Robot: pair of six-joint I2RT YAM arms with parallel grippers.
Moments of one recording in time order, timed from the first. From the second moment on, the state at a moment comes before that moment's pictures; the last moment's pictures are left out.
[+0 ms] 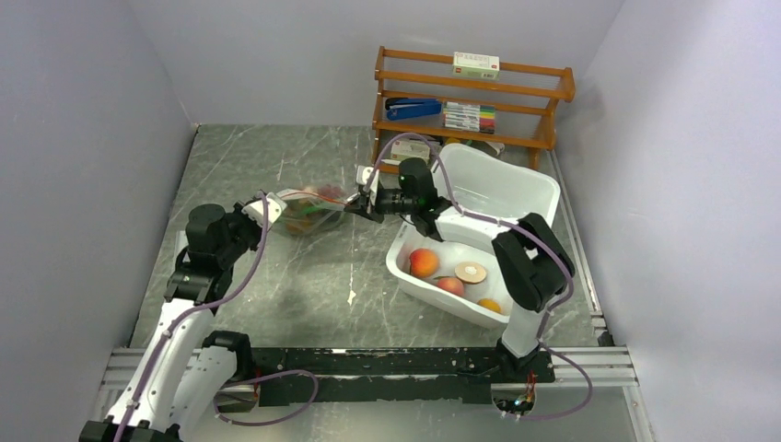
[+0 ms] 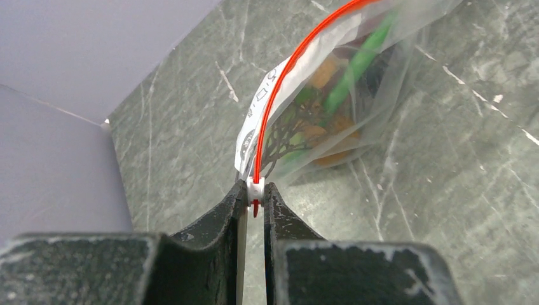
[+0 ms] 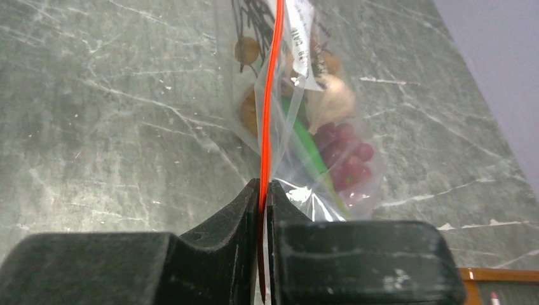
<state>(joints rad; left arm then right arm) -0.13 0.71 0.60 -0.20 0.19 0.59 0.64 1.81 1.09 0.44 -0.77 -0.43</state>
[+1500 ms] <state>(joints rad) -0.17 0.58 0.81 -0.53 0.29 0.26 0.63 1.24 0.85 0.22 -0.96 -0.26</state>
